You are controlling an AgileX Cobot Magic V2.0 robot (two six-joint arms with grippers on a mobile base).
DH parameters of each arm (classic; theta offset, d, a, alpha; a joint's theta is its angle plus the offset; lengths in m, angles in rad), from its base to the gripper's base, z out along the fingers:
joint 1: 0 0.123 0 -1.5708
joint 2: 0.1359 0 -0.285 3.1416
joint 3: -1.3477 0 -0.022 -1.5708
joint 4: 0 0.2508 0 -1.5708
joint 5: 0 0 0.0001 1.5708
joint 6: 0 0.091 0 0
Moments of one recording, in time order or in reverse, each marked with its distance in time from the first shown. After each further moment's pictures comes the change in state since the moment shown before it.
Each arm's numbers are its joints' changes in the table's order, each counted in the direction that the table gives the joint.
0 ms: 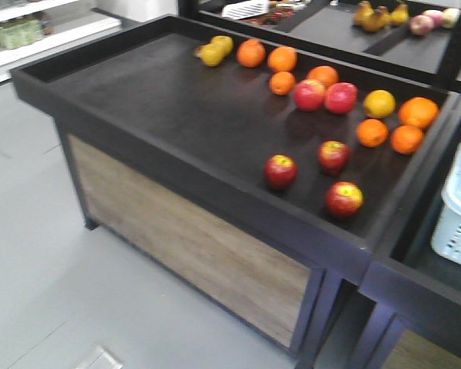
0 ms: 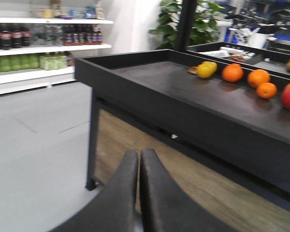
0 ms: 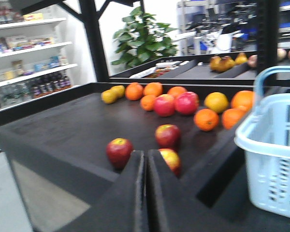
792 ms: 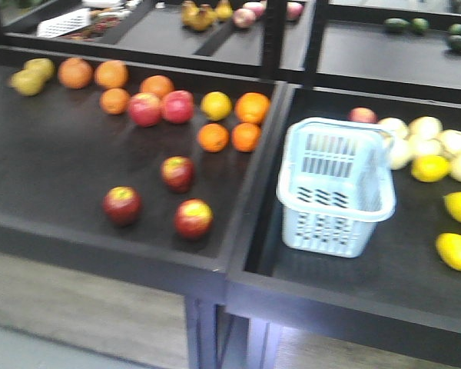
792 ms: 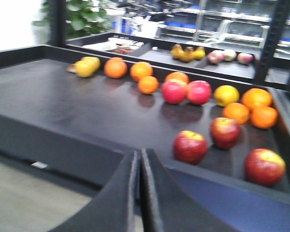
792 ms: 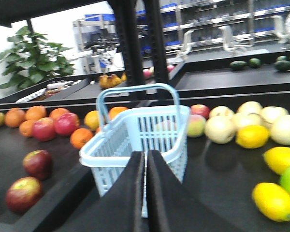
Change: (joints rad) left arm 0.000 0.000 0.000 0.000 0.000 0.000; right arm 0.000 0.000 0.000 0.000 0.000 0.000
